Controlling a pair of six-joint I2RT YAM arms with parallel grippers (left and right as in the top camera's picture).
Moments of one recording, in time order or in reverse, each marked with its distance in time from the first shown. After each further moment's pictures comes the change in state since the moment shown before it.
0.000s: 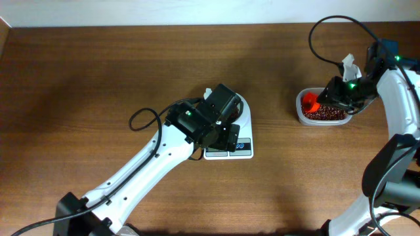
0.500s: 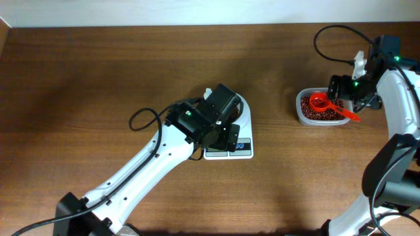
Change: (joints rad) left arm 0.000 0.000 0.000 0.000 0.000 0.000; right arm 0.000 0.000 -0.003 0.134 0.376 0.025
